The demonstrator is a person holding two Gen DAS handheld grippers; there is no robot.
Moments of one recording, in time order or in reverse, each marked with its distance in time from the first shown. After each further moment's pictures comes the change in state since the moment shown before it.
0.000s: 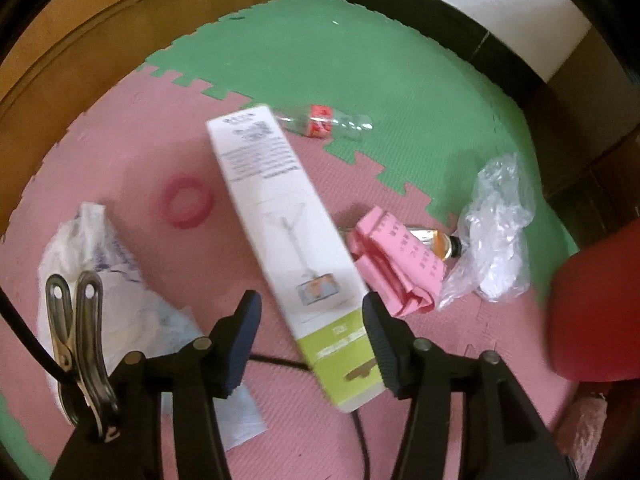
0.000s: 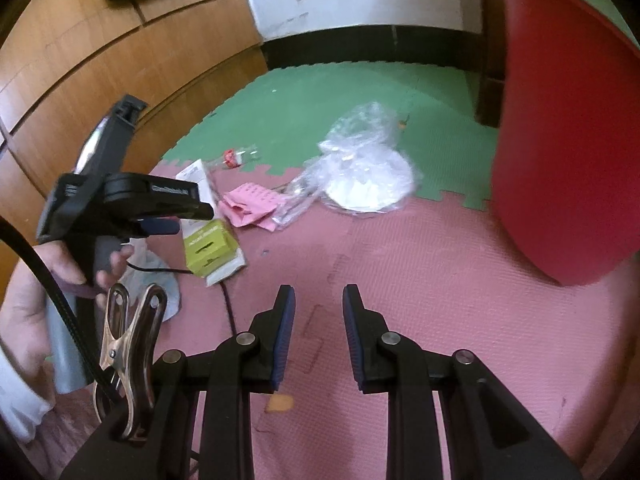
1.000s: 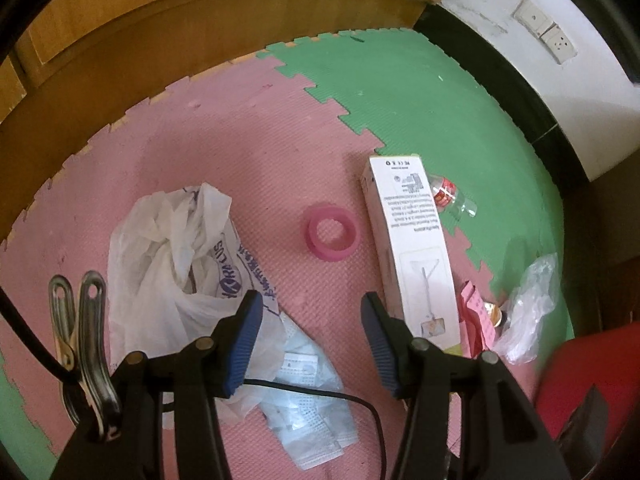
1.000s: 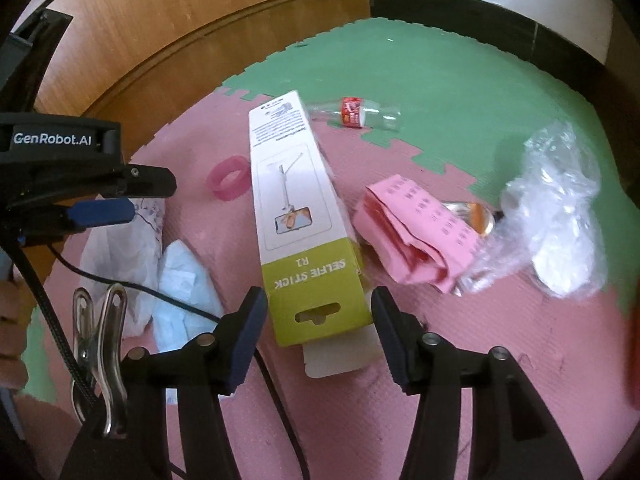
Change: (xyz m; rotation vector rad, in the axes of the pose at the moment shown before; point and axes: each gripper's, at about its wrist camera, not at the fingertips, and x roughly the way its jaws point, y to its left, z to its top) left arm -0.023 0.109 0.016 -0.272 -0.031 0.019; right arm 0.143 0.122 0.043 -0.257 0.162 0.083
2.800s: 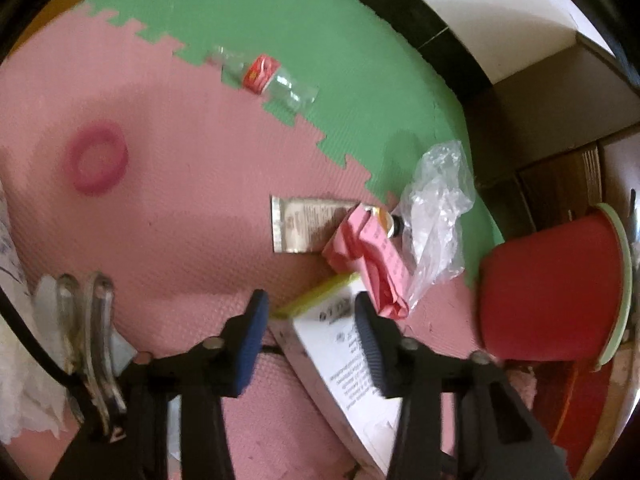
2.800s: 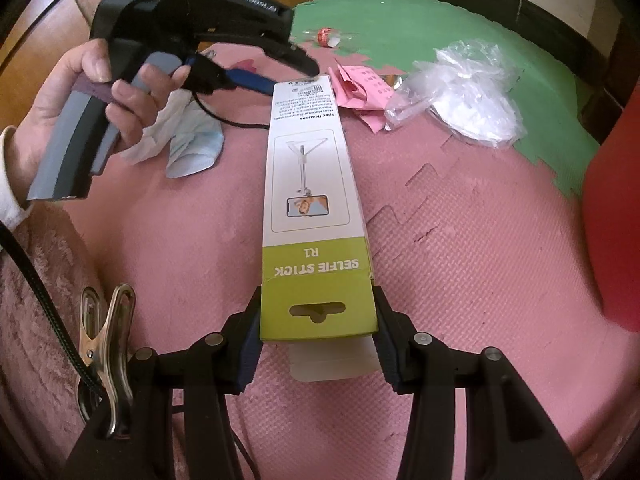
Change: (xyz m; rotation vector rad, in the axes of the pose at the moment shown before) left arm 0.057 -0.089 -0.042 0.228 0.233 -0.388; right arm -0.098 -0.063 -0.128 -0.080 0.127 0.035
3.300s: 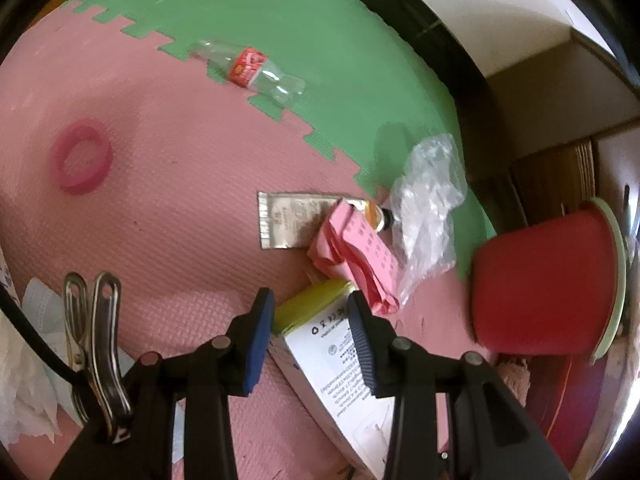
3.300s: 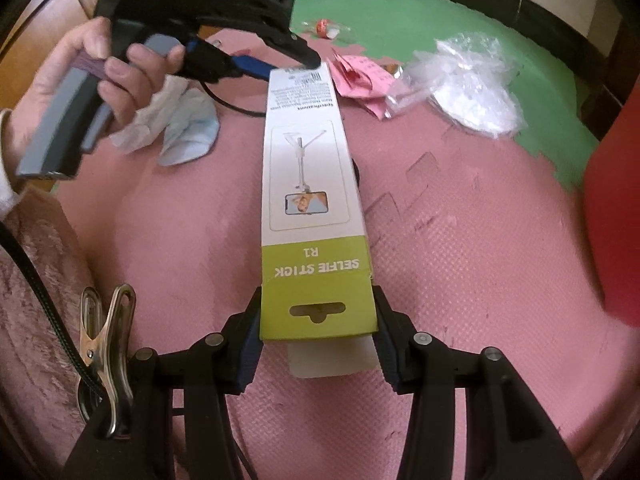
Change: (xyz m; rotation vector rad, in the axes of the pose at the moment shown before) left arm 0.000 -0.004 0.002 0.037 0.014 -0.019; right arm 0.007 0.006 -0.010 -0.026 0.019 -0.032
